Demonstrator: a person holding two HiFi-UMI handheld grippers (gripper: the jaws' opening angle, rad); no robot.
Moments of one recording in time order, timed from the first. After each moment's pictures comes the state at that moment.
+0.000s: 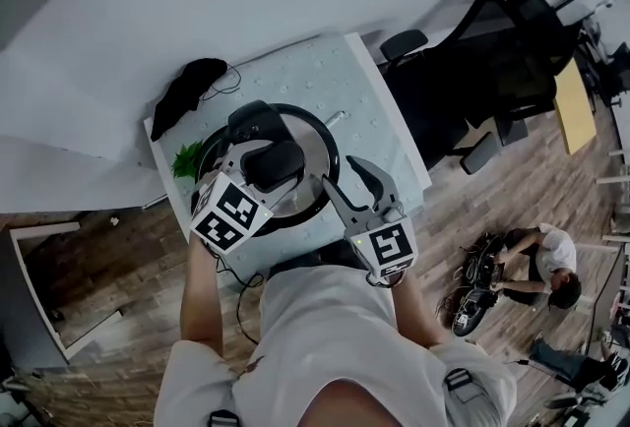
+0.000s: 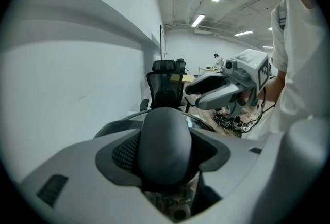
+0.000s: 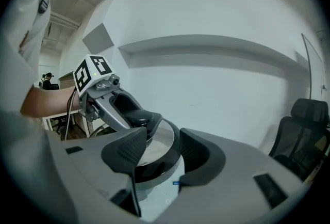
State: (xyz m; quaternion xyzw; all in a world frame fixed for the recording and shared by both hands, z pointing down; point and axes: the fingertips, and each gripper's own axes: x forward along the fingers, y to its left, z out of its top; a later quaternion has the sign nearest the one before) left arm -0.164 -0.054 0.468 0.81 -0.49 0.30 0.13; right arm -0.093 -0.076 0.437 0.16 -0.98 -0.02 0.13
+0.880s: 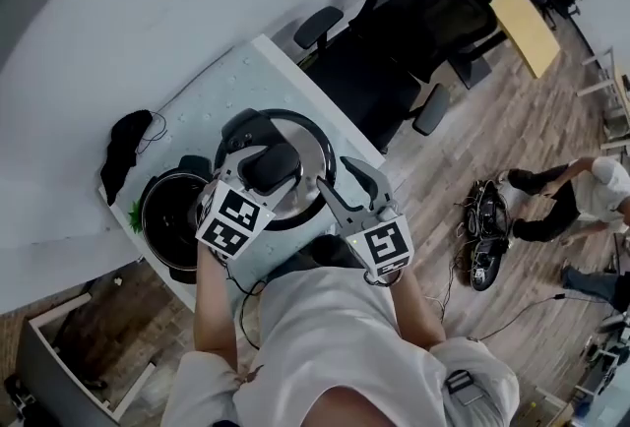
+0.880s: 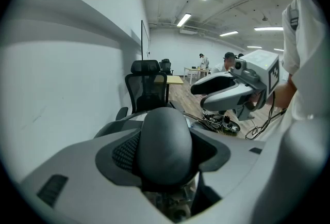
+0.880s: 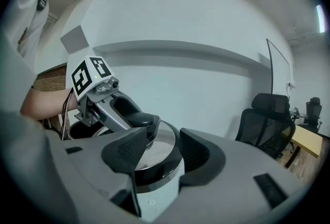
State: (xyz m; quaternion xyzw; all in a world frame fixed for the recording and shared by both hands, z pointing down) left arm -0.026 -0.156 0.487 0.85 -0.41 0.30 0.12; right arm 0.048 -0.156 0.448 0.30 -0.95 0.01 0.14
